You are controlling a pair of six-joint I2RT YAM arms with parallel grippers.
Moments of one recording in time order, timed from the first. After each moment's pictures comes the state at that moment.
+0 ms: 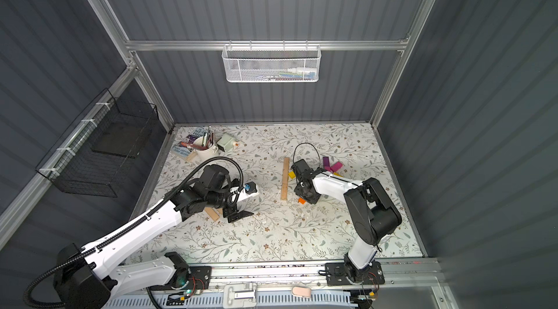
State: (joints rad) left arm -0.71 1.14 0.89 -0.62 0.35 0.62; right arm 0.53 1.70 0.95 -0.55 0.13 1.07
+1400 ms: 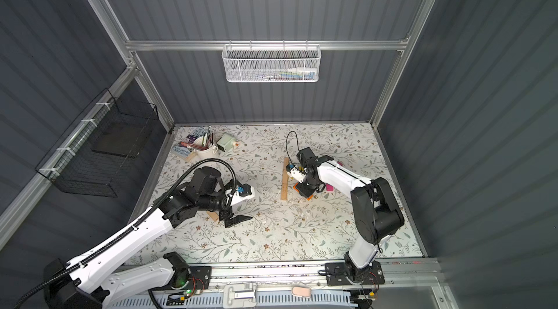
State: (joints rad) left arm -0.71 1.04 0.87 -0.62 0.44 0.61; right arm 0.45 1.71 1.12 -0.76 -0.11 -0.39
